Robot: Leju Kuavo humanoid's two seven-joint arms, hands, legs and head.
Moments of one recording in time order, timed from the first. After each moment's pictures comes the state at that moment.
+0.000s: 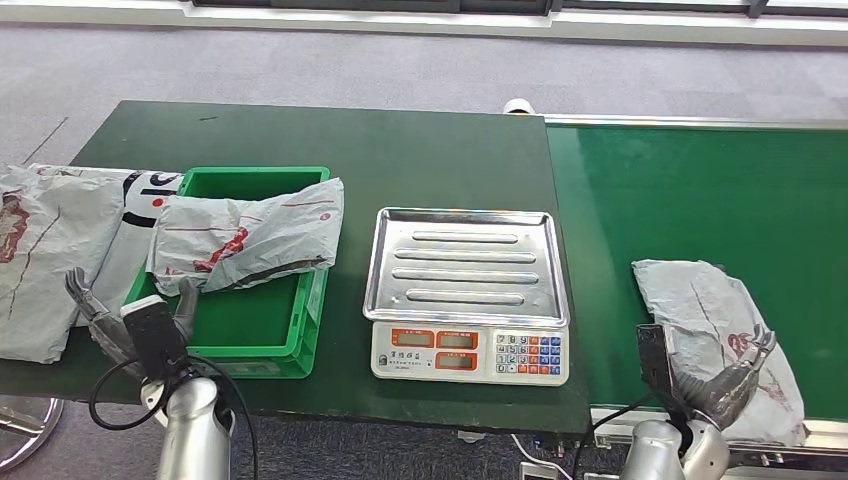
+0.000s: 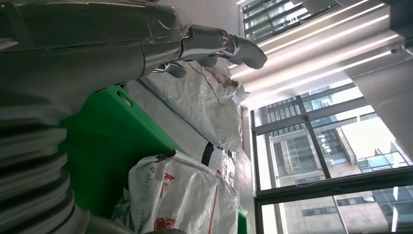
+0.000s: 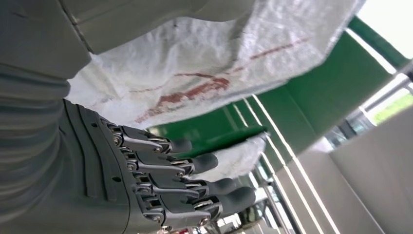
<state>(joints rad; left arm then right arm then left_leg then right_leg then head) -0.26 -0.32 0.43 -1.14 -0.41 0.70 -0.70 -0.37 0.33 -1.09 -0.94 1.44 -0.70 -0.46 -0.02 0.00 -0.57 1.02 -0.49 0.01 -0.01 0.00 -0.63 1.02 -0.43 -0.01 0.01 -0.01</state>
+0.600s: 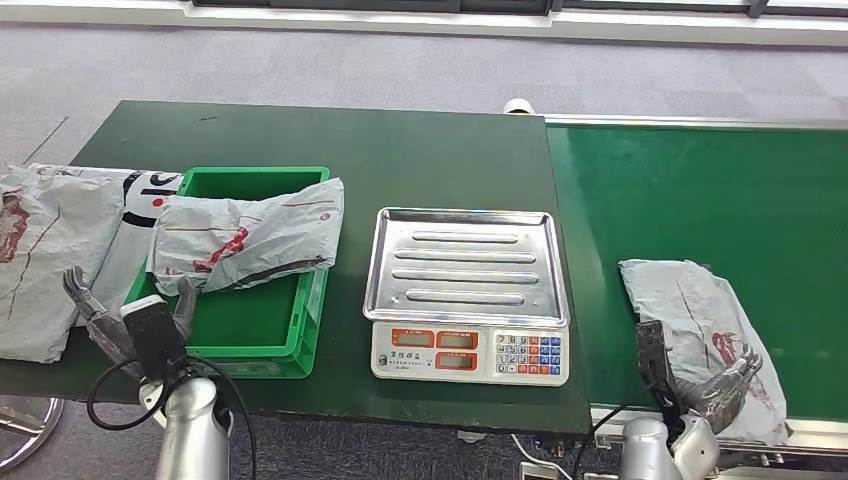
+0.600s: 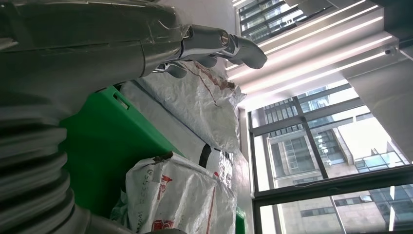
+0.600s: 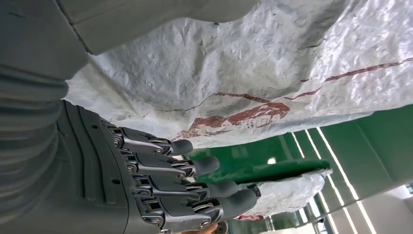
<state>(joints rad) -0.25 -0.32 0.43 -1.15 -0.42 0.70 -0.70 -0.36 0.27 -1.00 -0.82 1.56 -0.70 -0.11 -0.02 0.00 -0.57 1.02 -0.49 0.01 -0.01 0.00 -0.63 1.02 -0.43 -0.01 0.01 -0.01</state>
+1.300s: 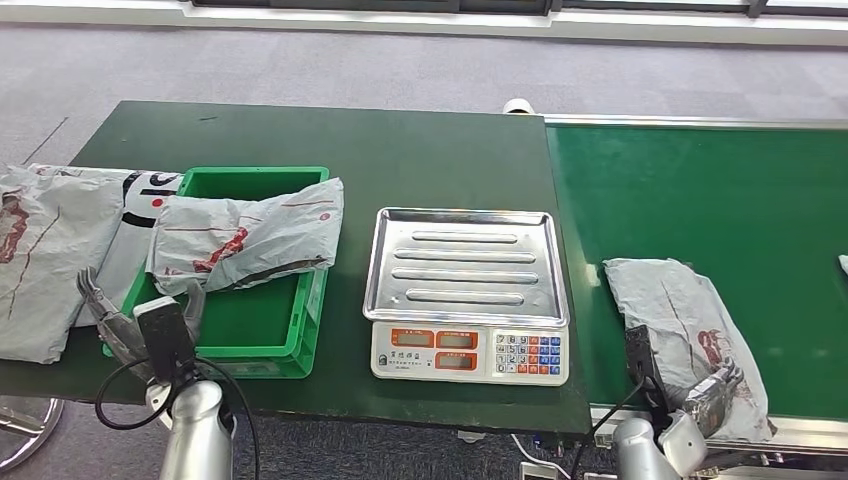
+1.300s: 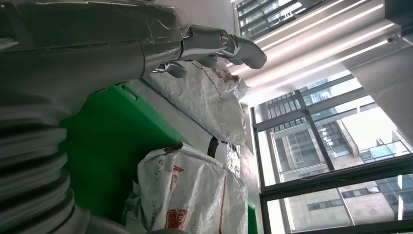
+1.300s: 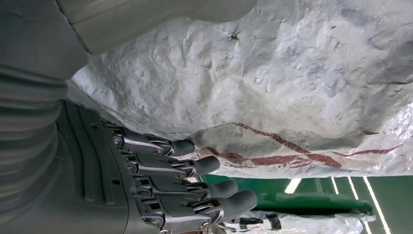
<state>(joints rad) -0.26 -0.31 0.43 -1.11 -0.45 0.70 -0.70 -0.33 0.18 -0.81 -0.66 1.57 -0.70 0.17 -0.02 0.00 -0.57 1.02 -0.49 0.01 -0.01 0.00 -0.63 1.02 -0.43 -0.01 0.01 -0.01</state>
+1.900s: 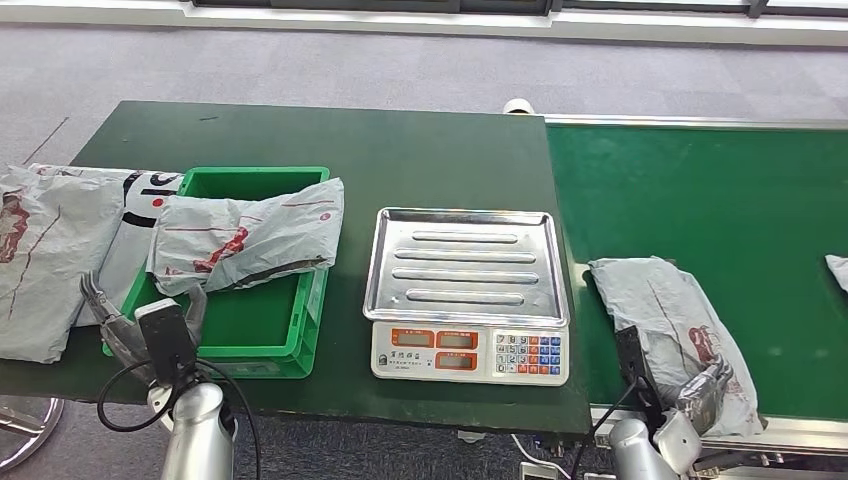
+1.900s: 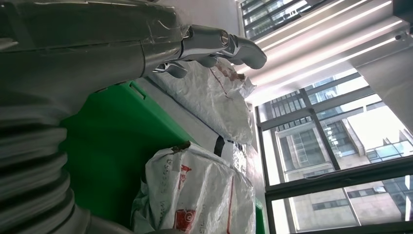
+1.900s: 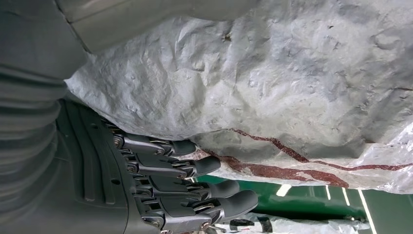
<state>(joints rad) -0.25 -0.31 0.43 -1.10 -0.44 0.70 -0.70 -0.33 0.15 -0.75 -0.61 1.57 -0.70 0.21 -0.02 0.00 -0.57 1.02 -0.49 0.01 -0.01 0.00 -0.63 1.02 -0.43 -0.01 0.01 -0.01</state>
